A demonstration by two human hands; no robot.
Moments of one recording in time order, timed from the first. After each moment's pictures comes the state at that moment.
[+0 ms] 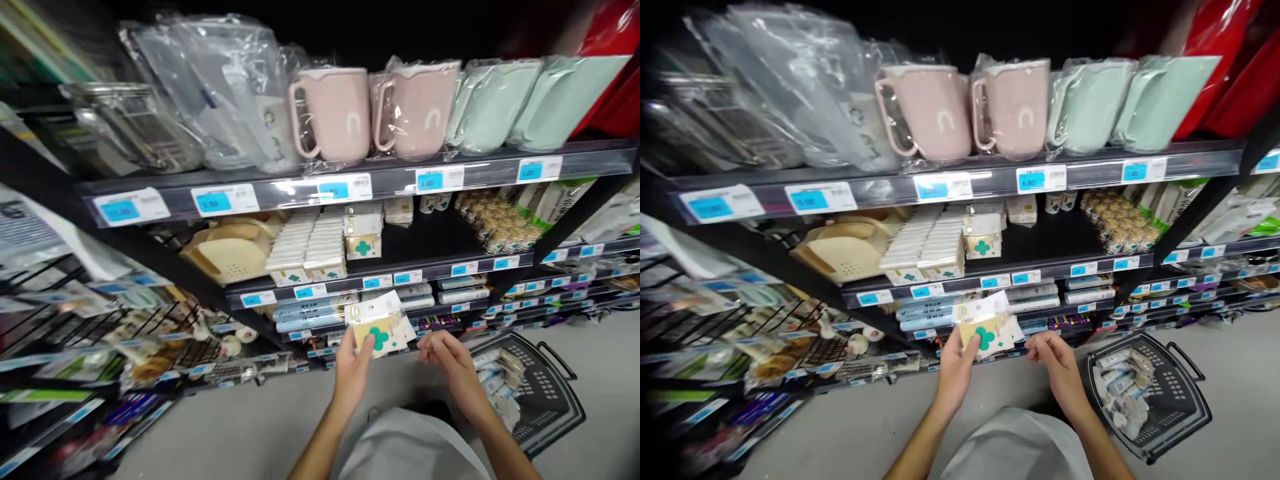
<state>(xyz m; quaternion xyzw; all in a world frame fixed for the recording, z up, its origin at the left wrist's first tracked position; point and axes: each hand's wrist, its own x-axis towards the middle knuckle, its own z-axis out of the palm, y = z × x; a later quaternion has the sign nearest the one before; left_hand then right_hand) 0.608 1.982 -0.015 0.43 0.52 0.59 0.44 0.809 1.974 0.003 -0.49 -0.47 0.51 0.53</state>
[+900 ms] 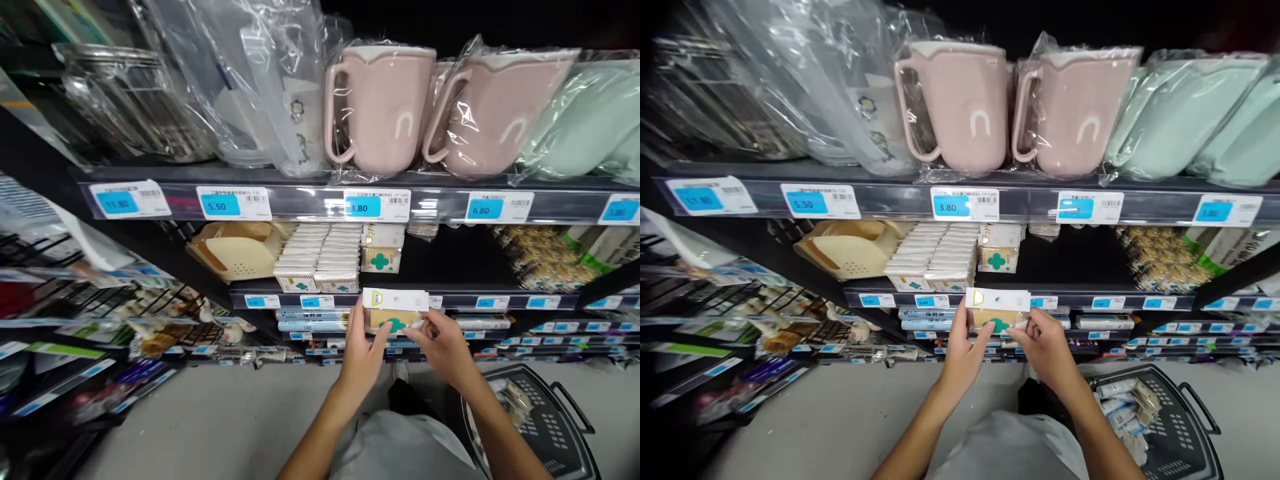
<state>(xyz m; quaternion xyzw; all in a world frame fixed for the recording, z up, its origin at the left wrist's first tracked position) 0.610 2.052 0.020 0.49 0.54 0.60 0.33 0.778 2.081 0.056 -0.48 -0.70 0.32 0.42</state>
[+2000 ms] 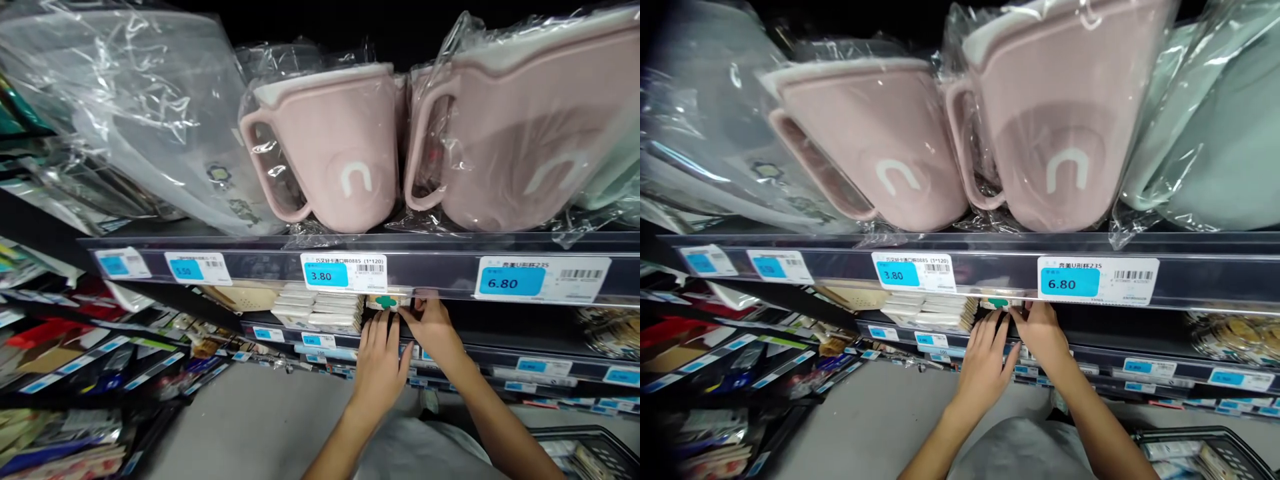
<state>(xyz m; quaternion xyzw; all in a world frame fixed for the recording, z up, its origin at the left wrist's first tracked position) 0.629 2.123 0.029 0.73 0.63 0.23 -0.11 0.748 2.220 0.024 -0.54 -0.69 0.26 0.41</state>
